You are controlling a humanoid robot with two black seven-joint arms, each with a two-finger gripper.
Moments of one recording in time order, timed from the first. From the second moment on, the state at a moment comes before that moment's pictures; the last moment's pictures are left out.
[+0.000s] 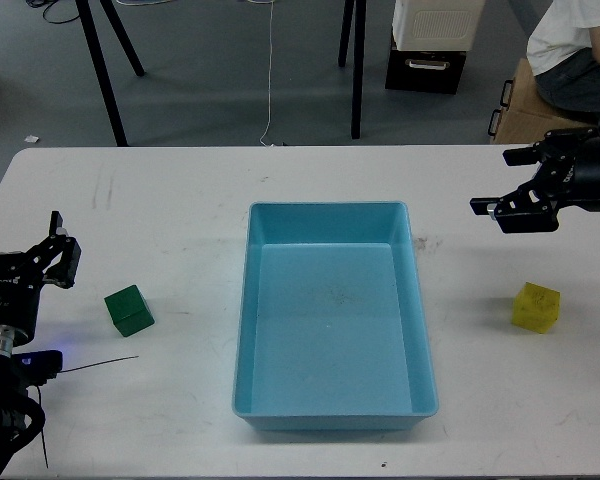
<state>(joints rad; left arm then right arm) 0.05 0.37 -1.19 -1.48 -0.50 -0.36 -0.39 1.21 -1.01 0.03 1.41 -1.95 0.23 0.49</state>
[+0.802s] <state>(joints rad) 0.04 0.37 -1.19 -1.47 -0.50 -0.35 -0.39 1.12 -1.00 -0.14 1.31 -2.12 0.35 0.49</state>
